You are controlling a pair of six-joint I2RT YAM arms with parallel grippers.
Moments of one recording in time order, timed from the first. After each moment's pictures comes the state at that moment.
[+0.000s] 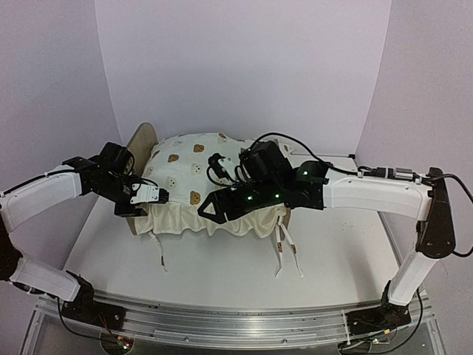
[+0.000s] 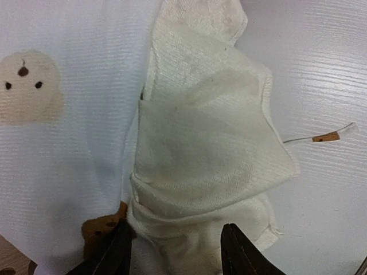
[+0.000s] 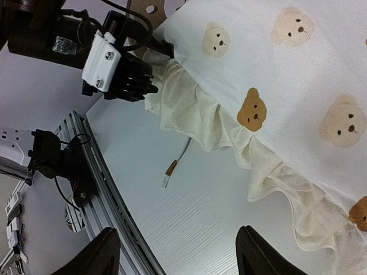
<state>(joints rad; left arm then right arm) -0.43 1.28 0.99 -0.71 0.08 1.17 1.06 1.75 1.47 -0.34 -0.17 0.42</state>
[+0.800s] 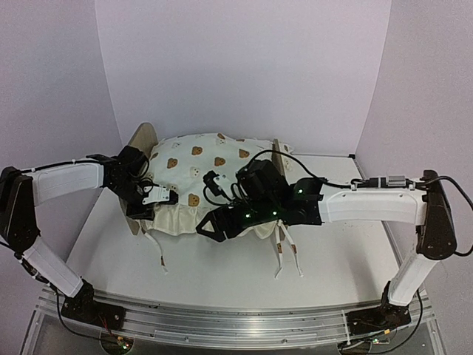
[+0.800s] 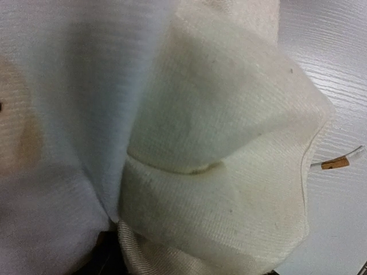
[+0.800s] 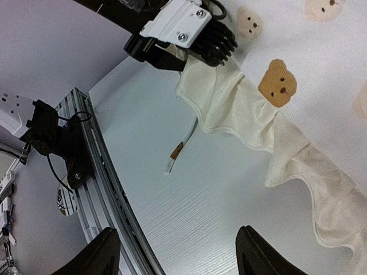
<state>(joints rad) -0.42 1.52 1.06 -0.69 0.13 1.09 1.10 1.74 1.36 -0.24 -0.18 0.37</state>
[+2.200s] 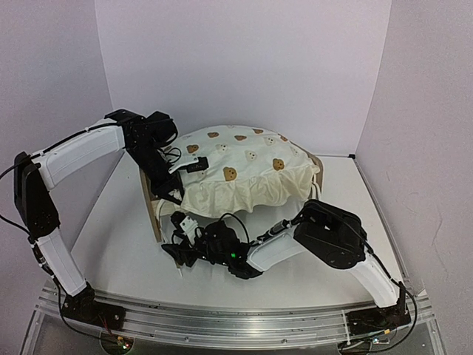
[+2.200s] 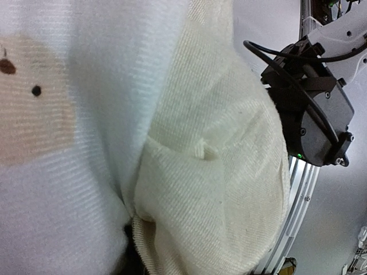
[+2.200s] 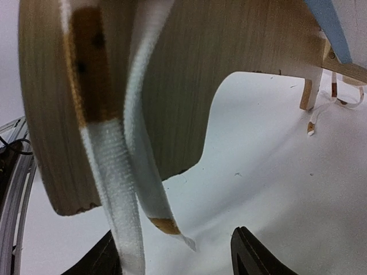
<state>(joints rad) -0.61 1.71 1.67 -1.23 0.44 0.57 1.18 2.44 1.43 0.83 -0.02 0.11</state>
